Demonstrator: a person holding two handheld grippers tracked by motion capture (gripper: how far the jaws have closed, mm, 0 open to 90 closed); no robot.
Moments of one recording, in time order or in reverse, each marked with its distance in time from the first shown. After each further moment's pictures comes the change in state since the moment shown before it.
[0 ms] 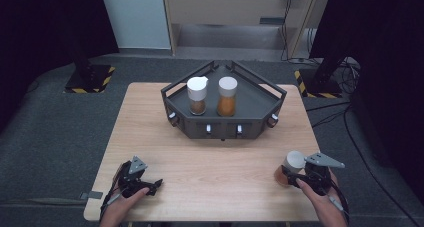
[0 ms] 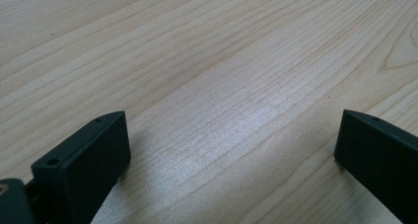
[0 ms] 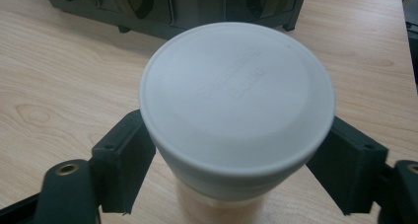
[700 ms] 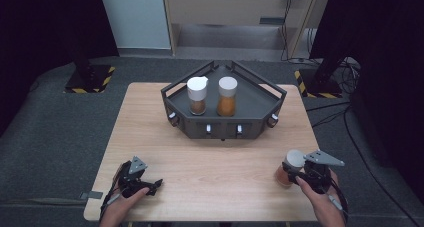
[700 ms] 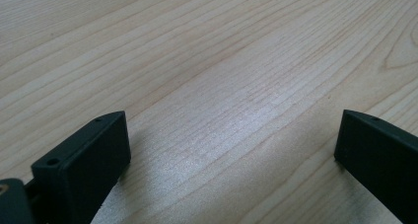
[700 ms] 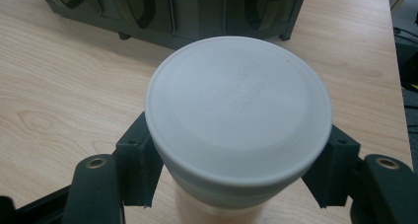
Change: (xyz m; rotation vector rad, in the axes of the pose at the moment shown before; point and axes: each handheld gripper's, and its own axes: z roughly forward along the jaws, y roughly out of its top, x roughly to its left) left arm 0.000 0.000 0.000 0.000 0.000 -0.001; right arm 0.009 0.013 -0.007 0.002 -0.020 -0.019
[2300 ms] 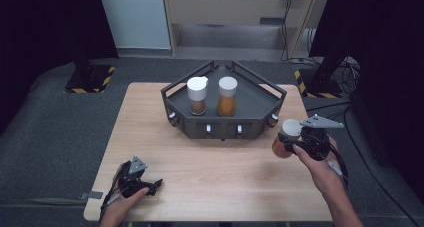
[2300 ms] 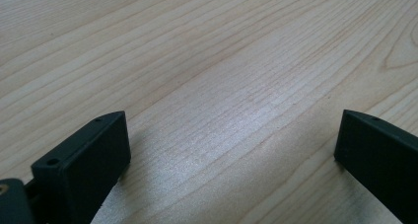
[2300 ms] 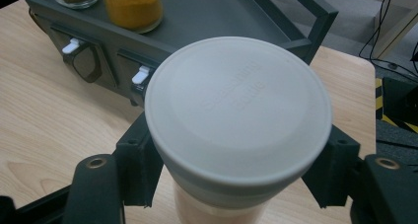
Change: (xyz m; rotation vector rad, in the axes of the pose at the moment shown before) left arm 0.000 0.000 0.000 0.002 0.000 0.001; right arm -0.004 0.095 -0.002 -0.031 0.019 -0.060
